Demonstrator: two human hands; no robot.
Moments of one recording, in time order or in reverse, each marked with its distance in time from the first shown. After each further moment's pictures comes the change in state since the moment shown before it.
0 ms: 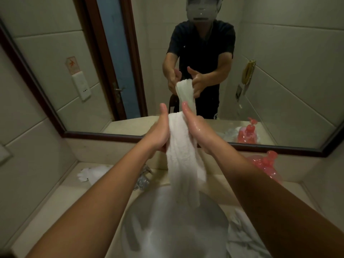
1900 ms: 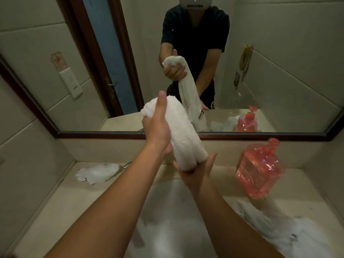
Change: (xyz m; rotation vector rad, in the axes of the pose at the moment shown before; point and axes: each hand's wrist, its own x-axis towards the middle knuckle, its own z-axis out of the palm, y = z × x) left_hand 0.005 0.000 0.042 -0.824 0.382 0.121; right_hand -0.018 0.161 0.041 1.308 0.376 0.338
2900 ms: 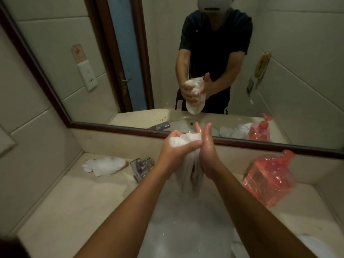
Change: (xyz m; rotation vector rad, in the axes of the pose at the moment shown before) left_hand 0.000 -0.054 -0.059 0.533 -0.294 0.087; right_hand -0.030 -0.033 0.070 -0.819 -0.420 -0.155
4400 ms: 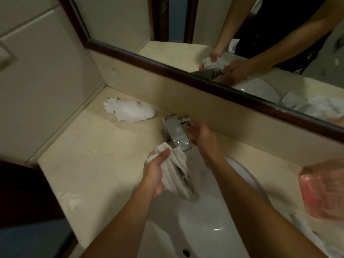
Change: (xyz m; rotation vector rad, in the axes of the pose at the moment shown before) left_hand -0.033 -0.239 -0.120 -0.732 0.529 -0.576; right_hand 0.099 0.194 0.048 -0.513 0.050 0.363
